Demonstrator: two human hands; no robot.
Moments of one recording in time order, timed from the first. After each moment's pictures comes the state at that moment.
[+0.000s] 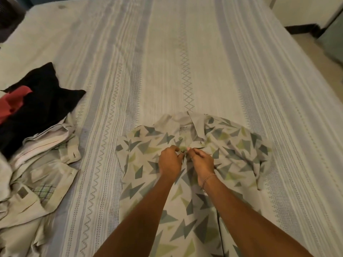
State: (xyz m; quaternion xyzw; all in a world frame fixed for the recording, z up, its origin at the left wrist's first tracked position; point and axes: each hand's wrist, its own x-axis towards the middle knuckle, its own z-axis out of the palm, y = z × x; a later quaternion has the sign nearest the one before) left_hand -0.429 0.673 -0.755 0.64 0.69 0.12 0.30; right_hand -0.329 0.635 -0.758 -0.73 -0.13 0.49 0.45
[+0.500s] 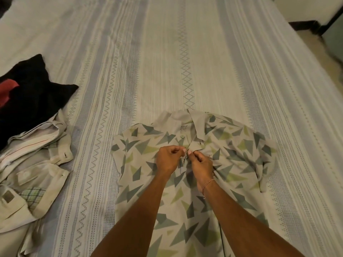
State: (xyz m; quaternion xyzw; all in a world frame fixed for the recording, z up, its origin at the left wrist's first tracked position) left_hand -0.439 0.686 -0.780 0.51 0.63 0.26 0.52; right_hand -0.335 0.632 -0.781 -0.73 -0.14 0.47 0.47
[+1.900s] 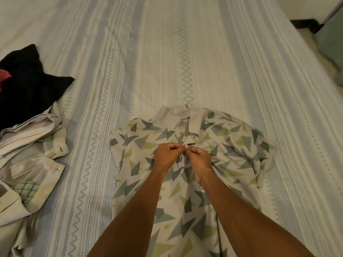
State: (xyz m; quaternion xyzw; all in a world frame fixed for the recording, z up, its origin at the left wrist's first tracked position) left_hand -0.442 0.687 -0.787 0.48 0.60 0.26 0.58; right_hand -0.334 0.641 -0.779 -0.74 -0.10 0.49 0.44
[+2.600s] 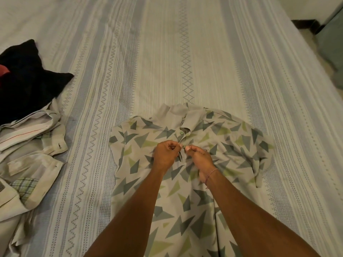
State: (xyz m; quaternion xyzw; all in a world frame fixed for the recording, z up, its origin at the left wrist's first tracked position) left_hand -0.443 0.686 -0.798 0.49 0.62 0.27 0.55; right_hand -0.321 0.637 -0.765 -0.71 -0.10 0.56 0.41
